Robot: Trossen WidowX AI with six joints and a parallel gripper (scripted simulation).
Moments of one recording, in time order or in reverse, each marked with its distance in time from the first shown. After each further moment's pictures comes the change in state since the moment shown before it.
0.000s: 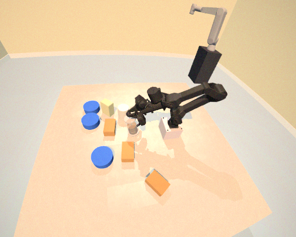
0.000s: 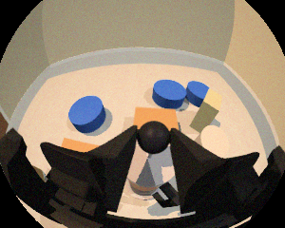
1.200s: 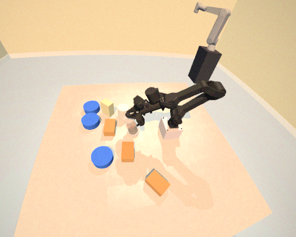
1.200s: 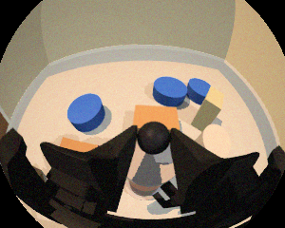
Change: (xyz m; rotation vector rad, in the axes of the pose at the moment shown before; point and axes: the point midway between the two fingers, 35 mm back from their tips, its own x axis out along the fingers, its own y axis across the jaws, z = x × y) arm 0.007 0.000 -0.001 0.002 0.022 0.000
